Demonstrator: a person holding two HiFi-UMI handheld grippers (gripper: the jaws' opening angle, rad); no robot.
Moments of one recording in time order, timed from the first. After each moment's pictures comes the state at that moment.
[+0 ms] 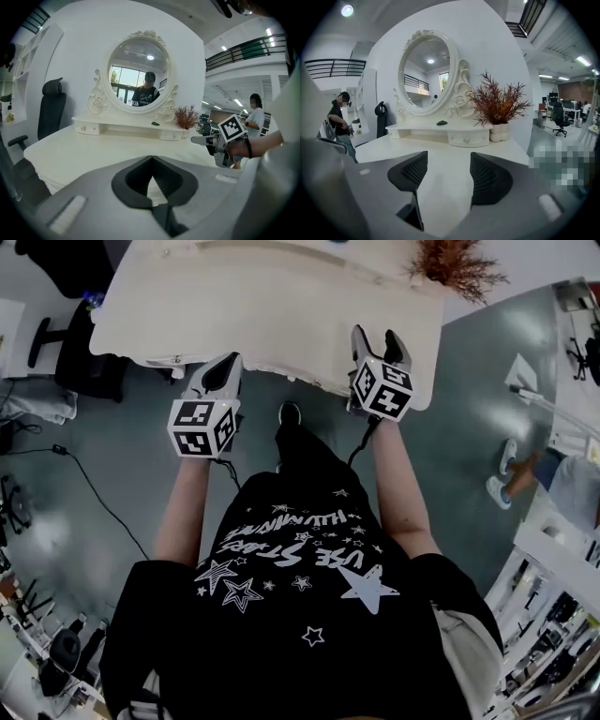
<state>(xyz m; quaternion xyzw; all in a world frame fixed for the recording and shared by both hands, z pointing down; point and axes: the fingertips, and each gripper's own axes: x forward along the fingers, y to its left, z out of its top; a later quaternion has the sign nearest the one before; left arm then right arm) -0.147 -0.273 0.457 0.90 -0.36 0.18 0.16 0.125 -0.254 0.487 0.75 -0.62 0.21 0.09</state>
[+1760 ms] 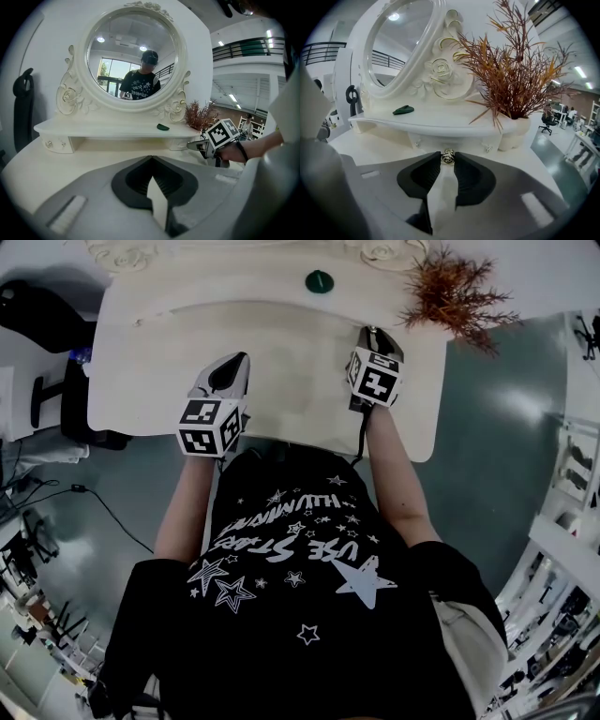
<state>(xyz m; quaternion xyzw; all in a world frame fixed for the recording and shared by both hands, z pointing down) -0.051 -0.428 0.473 0.91 -0.30 0.22 0.16 0.214 -0.390 0.553 0.78 -0.53 0.27 0.16</state>
